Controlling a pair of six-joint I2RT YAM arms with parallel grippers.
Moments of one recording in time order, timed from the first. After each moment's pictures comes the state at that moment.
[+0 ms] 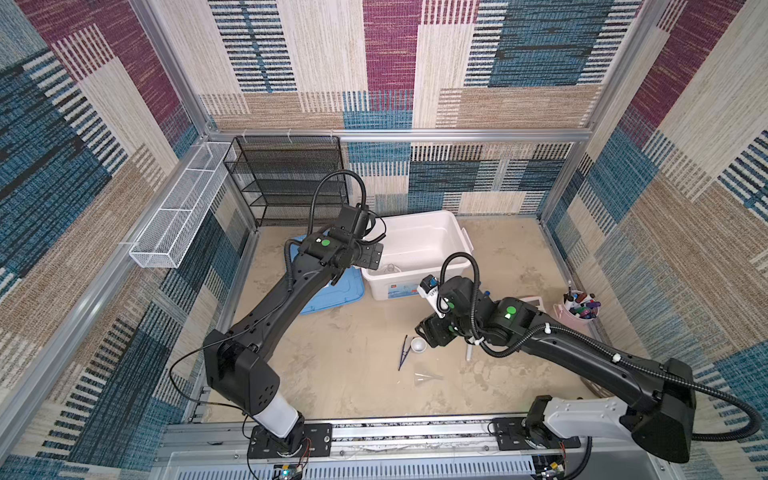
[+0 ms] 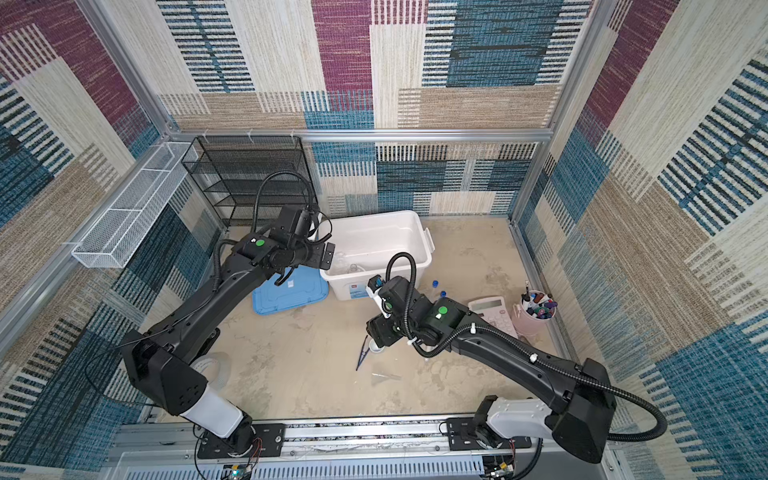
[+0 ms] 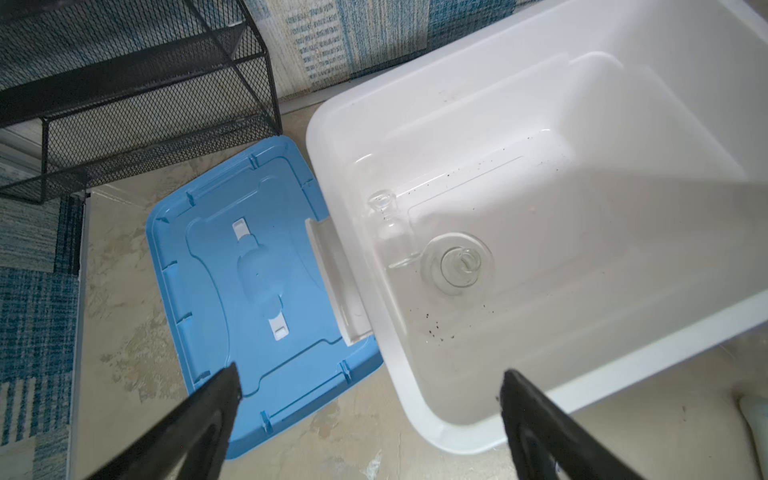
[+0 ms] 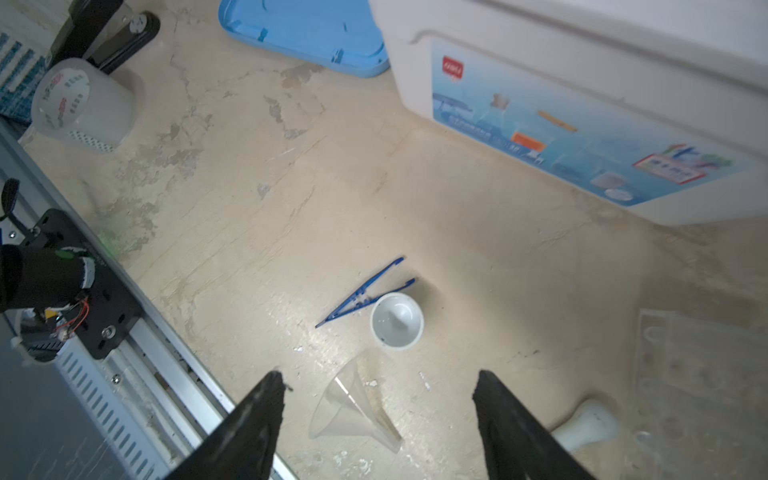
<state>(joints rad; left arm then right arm) -0.50 1.59 1.59 -0.83 -0.26 -0.13 0.91 1.26 1.06 -0.73 -0.03 0.28</state>
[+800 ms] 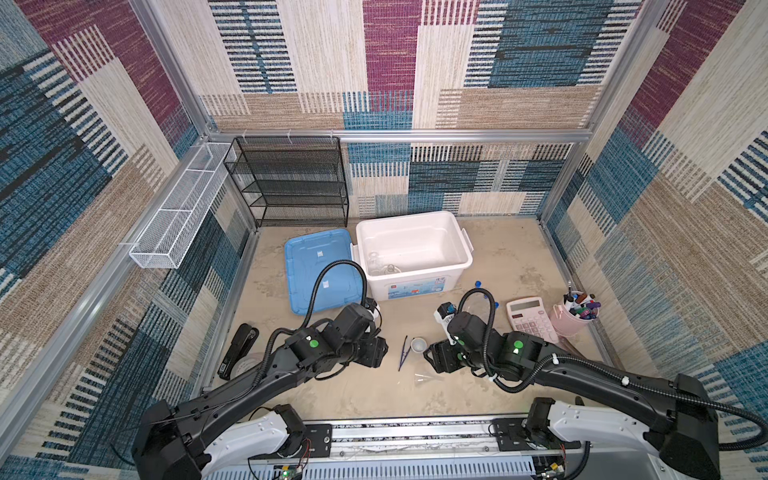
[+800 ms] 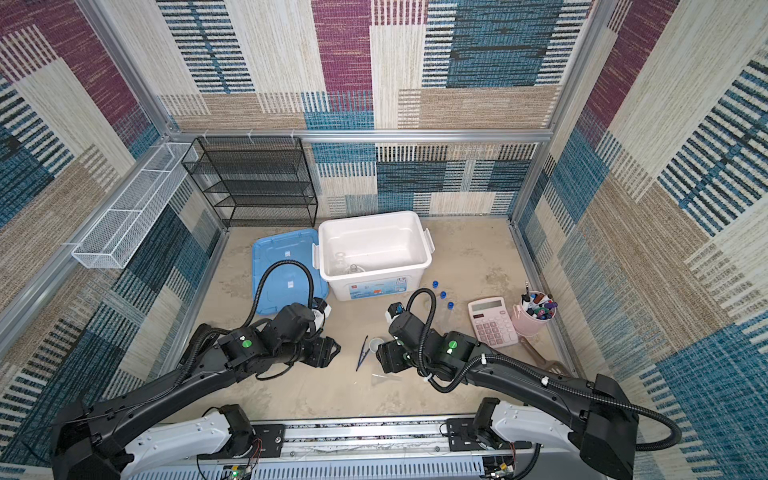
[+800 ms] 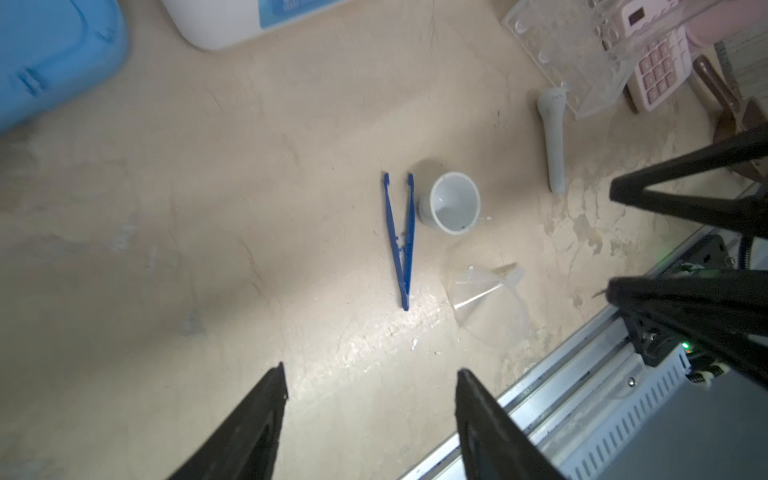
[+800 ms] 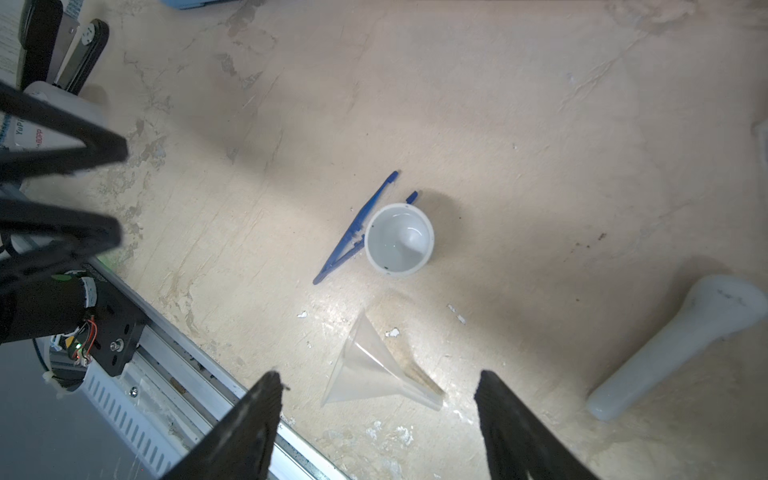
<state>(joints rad) -0.88 1.04 0.73 -0.63 0.01 -0.55 0.98 1.05 0.72 -0.57 0.05 0.61</state>
